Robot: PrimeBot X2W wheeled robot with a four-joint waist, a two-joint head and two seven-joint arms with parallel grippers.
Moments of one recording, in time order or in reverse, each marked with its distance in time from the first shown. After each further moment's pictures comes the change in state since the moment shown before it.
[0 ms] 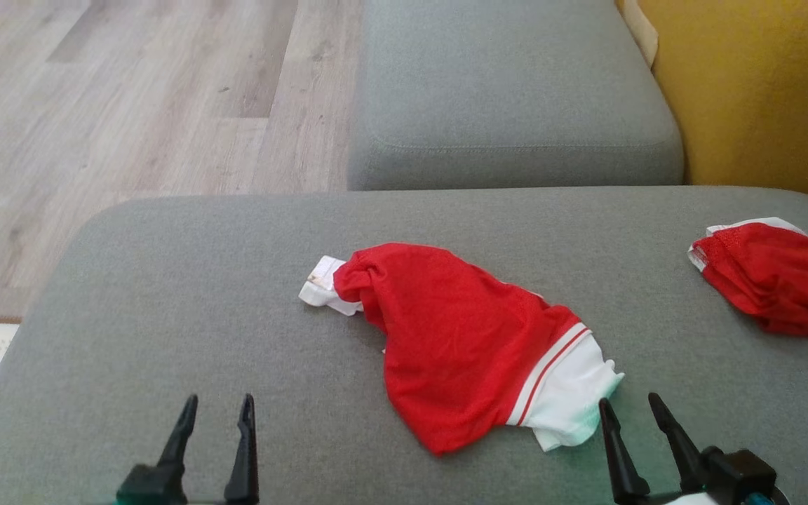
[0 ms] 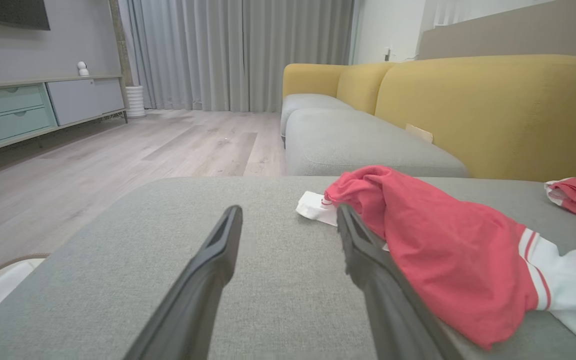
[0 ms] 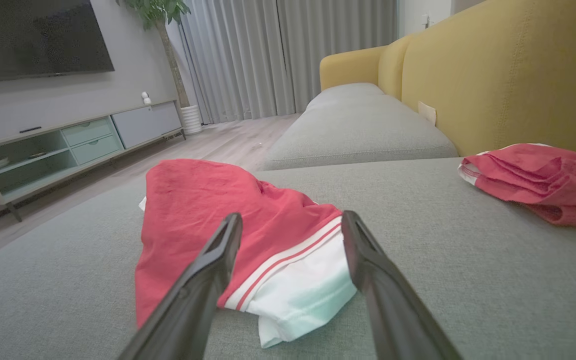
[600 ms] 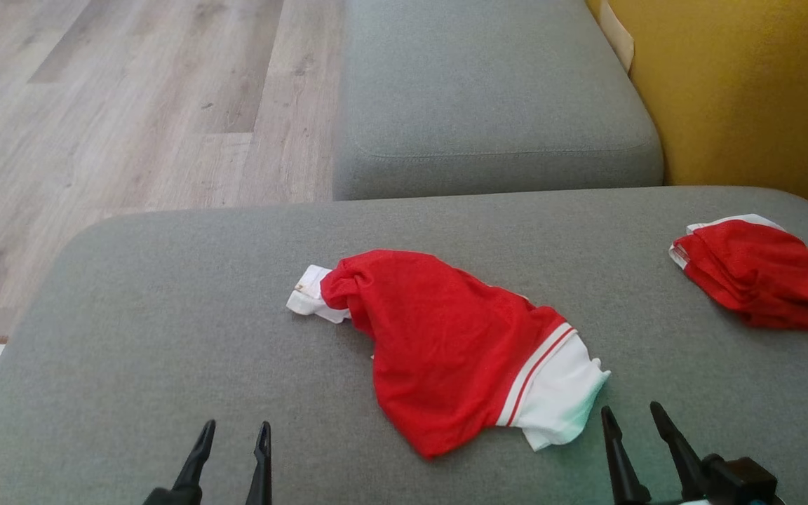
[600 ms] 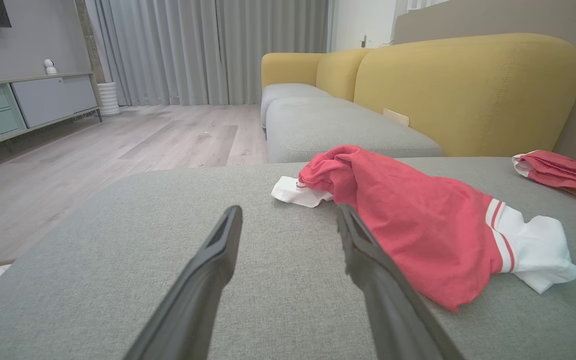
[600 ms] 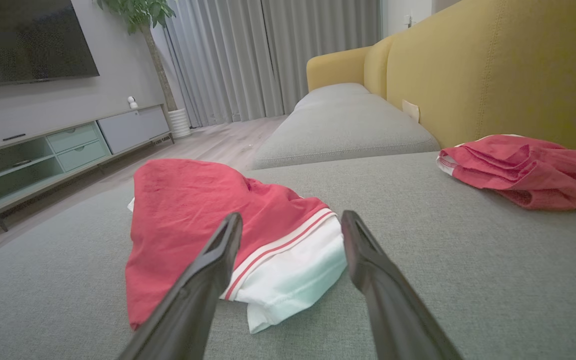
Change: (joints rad) left arm 0.063 -0.029 0.002 -0.006 0.057 -0.040 0.000; right arm 0.015 0.006 -0.010 0.008 0.000 0.000 0.000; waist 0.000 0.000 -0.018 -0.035
